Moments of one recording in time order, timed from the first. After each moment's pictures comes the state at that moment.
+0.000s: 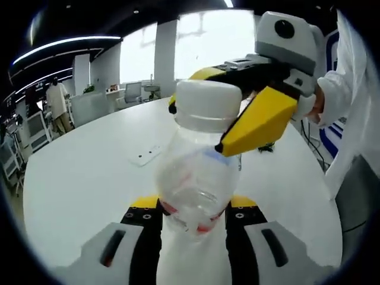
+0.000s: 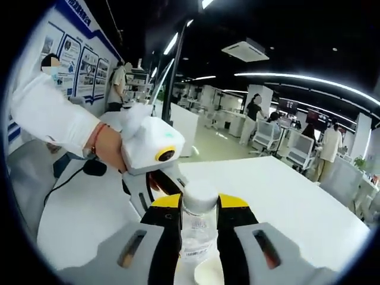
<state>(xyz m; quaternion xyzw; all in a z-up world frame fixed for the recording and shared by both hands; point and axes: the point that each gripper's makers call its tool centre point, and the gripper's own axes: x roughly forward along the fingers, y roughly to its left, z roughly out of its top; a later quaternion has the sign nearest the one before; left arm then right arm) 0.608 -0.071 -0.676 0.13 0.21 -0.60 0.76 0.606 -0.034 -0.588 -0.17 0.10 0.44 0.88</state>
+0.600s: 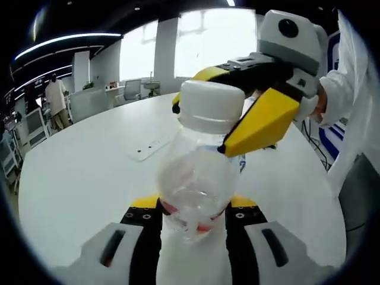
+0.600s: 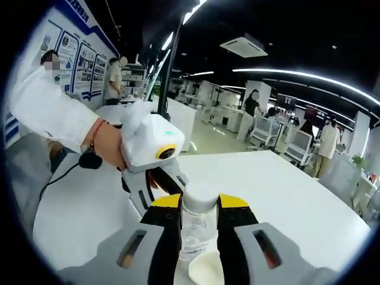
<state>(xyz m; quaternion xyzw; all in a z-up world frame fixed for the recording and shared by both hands) 0.614 -0.076 -0.690 0.12 0.21 -0.60 0.76 0.612 -0.044 -0.602 -0.17 0.11 0.43 0.88</state>
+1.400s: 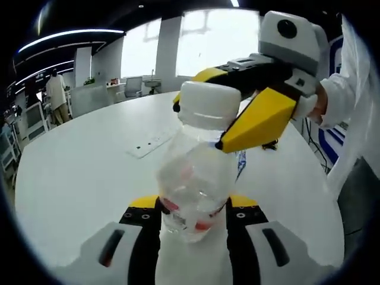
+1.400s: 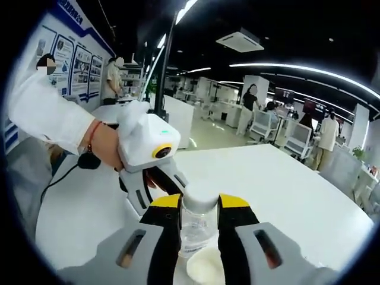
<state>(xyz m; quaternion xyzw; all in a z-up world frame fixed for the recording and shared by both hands) 0.614 -0.077 -0.694 0.11 0.23 -0.60 0.76 0.617 -0.051 -0.606 -0.15 0.13 0.42 0.88</state>
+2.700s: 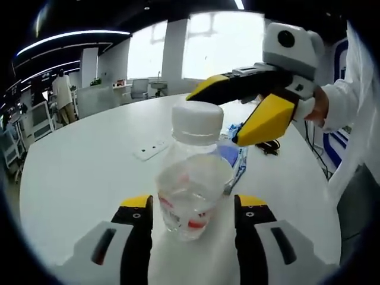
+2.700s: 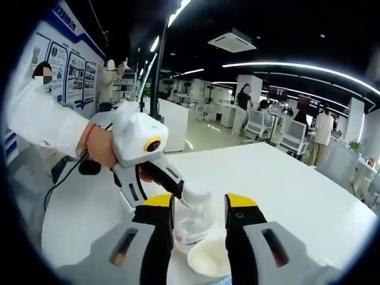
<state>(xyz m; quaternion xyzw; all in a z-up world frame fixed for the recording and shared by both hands) 0.613 -0.069 -0.681 0.10 0.22 -0.58 0.78 0.609 -0.066 -0.596 -0.13 0.13 0.41 0.89</state>
